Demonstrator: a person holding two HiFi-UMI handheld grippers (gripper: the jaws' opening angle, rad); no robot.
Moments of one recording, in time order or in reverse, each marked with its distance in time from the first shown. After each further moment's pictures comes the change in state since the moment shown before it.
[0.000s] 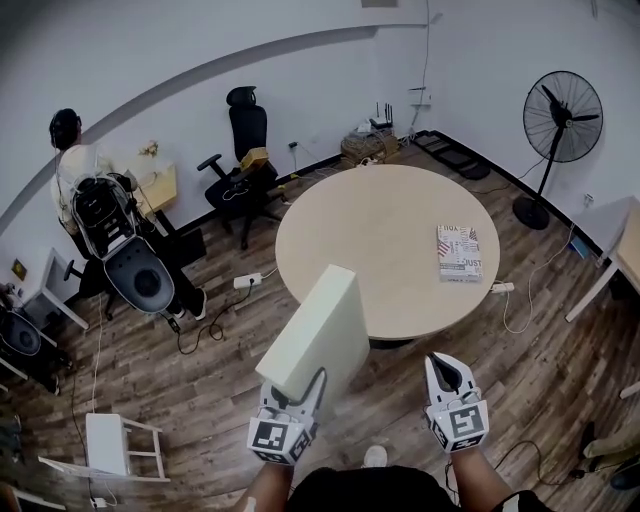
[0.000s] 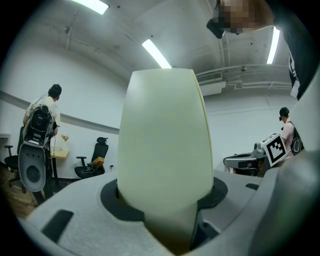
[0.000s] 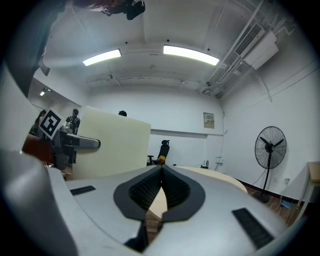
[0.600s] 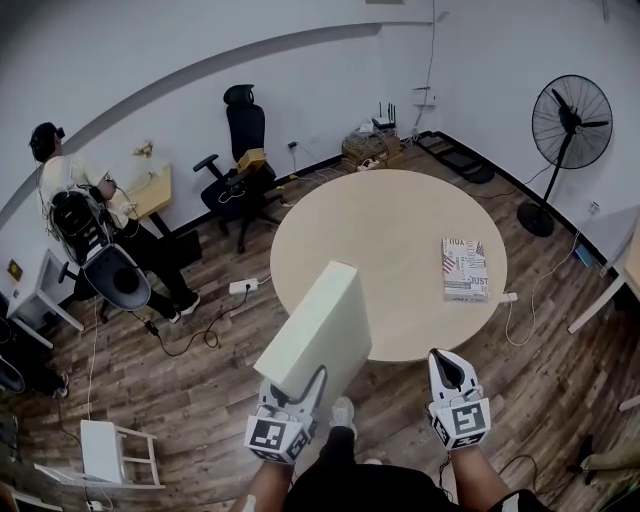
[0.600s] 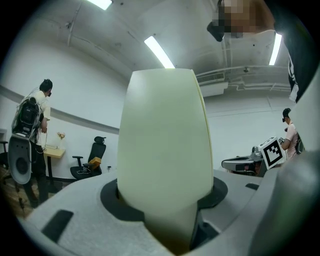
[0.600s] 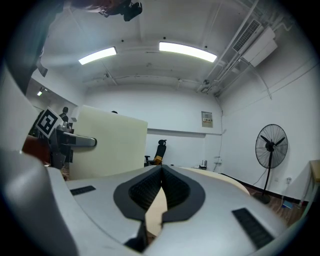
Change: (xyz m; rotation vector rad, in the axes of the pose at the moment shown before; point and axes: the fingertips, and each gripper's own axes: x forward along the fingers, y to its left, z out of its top) left arm 0.082 0.032 -0.001 -0.018 -0.020 -0.012; right arm 0.079 -0.052 -0.010 0.011 -0.004 -0.020
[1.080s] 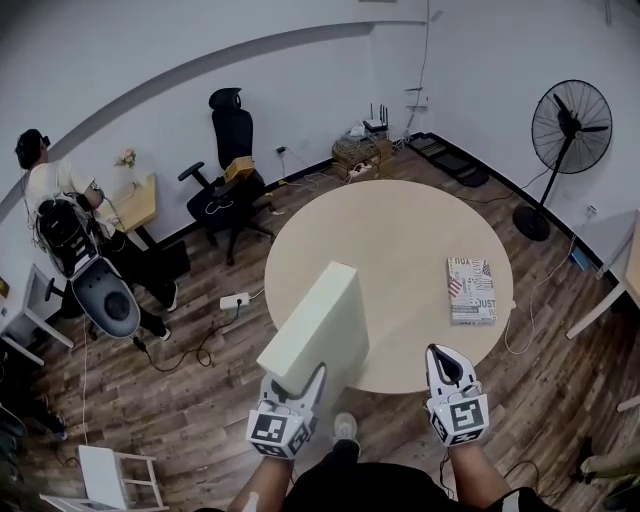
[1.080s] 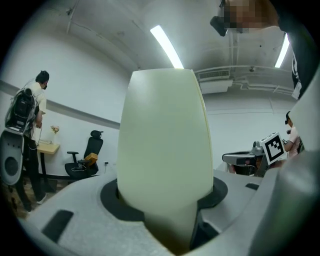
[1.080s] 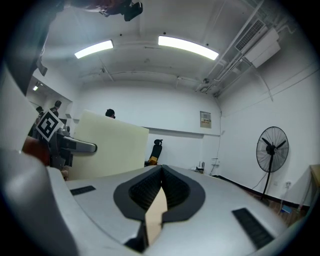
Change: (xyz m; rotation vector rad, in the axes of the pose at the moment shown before) left arm 0.106 0.081 0.000 -0.023 0.052 -0.041; right arm 0.117 -0.025 0.020 -0.022 0.004 -0.043
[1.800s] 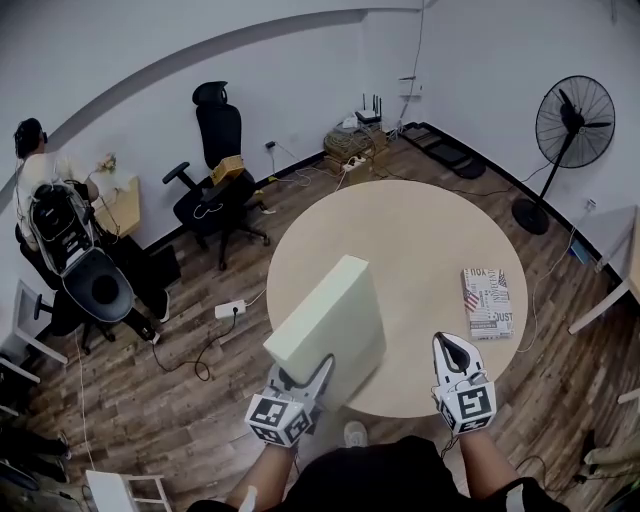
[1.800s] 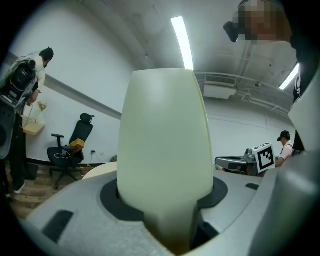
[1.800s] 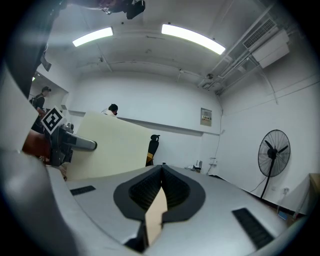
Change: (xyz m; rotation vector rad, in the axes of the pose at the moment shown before) left arm 0.101 0.090 -0.003 -0.128 0.054 -0.154; right arm 0.123 -0.014 0.000 -0.048 0.051 -0.037
